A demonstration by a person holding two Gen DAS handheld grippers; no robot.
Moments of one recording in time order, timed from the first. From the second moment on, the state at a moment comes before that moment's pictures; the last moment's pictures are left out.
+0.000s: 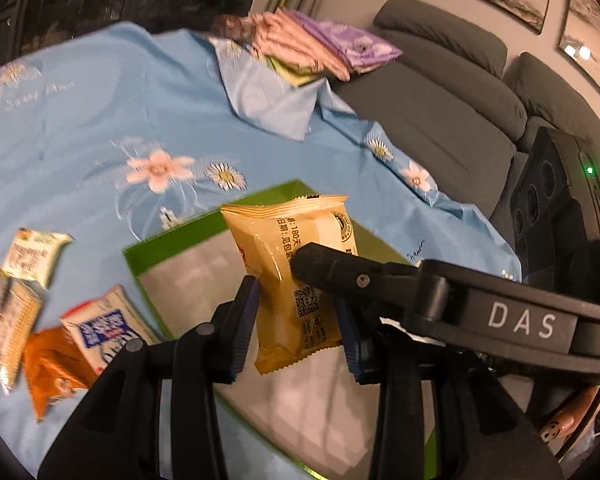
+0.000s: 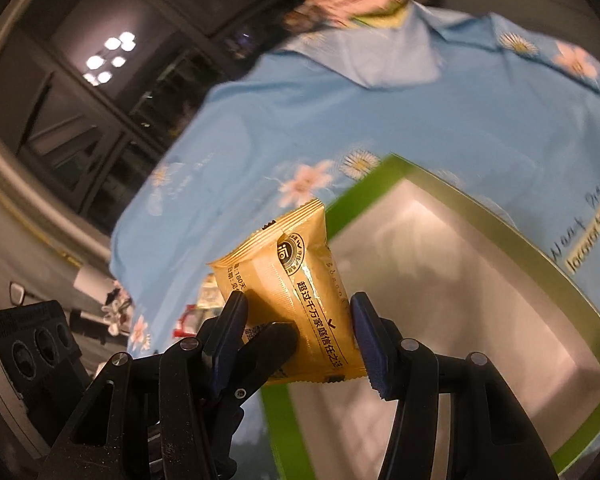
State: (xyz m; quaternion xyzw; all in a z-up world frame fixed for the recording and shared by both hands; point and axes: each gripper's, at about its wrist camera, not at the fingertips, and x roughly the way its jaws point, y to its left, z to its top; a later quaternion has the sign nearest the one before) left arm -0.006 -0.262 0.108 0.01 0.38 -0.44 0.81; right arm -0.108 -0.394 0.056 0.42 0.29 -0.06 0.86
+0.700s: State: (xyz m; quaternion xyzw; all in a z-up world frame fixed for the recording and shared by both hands) left arm 0.006 -0.278 0.079 0.01 0.47 -0.43 0.77; right arm -0.098 -0.411 0.020 0.46 0.37 -0.08 0.81
